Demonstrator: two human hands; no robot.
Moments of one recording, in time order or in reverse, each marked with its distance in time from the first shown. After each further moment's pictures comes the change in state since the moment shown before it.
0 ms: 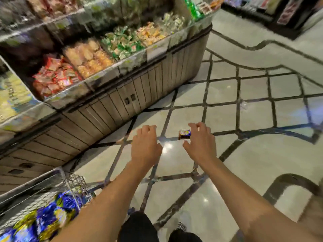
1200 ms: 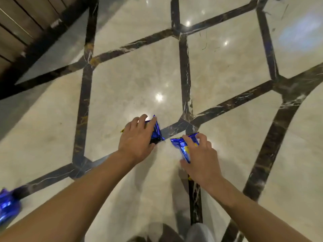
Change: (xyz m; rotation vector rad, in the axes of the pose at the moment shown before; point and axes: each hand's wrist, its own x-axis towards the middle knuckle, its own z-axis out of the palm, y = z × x) left_hand 0.438 -0.010 0.860 0.289 -0.400 0.518; right_hand 0.319 0.484 0.699 -0.044 -0.316 0.352
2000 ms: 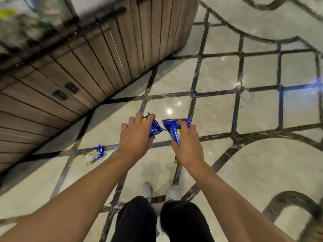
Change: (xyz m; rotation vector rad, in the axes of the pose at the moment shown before) left_hand -0.246 -0.004 -0.462 -0.237 0.199 -0.371; right_hand -0.194 -0.205 -0.422 0.214 0.091 -0.157
